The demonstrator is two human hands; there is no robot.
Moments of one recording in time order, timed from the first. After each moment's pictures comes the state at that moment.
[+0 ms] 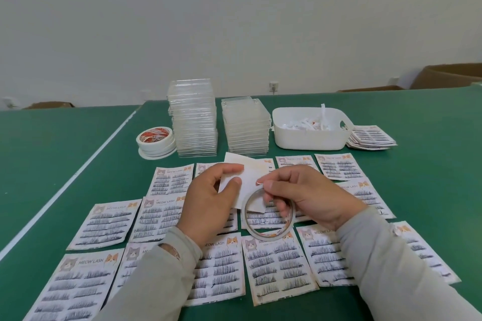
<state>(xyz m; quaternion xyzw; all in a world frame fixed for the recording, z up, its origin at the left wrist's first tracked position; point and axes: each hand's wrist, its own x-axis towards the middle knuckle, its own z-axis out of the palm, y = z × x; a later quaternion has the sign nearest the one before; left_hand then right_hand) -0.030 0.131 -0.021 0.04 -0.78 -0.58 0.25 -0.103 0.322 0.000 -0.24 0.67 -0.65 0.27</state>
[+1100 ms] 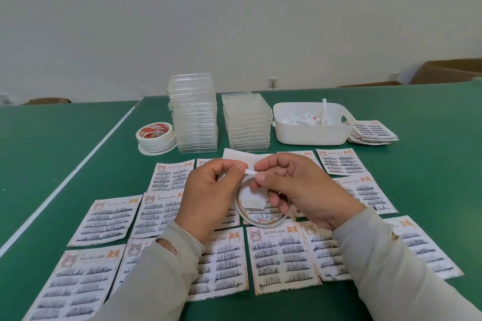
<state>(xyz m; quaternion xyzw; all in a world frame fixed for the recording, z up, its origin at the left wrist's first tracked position) -0.026 0.134 -0.010 0.07 -0.72 -0.65 0.23 -0.088 0.306 0.008 -0.23 0.66 -0.68 0.22</state>
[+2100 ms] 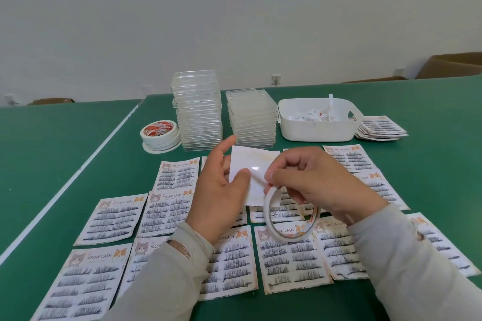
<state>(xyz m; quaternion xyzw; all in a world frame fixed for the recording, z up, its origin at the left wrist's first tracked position) -0.027 0.136 -0.016 0.01 -0.71 -0.67 0.21 -0.084 0.310 0.025 -0.27 0.73 -0.61 0.17</state>
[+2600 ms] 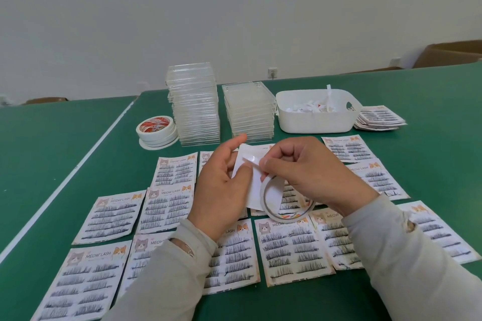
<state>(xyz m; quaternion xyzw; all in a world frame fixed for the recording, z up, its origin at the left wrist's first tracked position) -0.025 0.140 -0.017 0.01 -0.73 -0.66 0.20 -0.082 0.301 0.022 -0.27 0.78 -0.56 0.08</state>
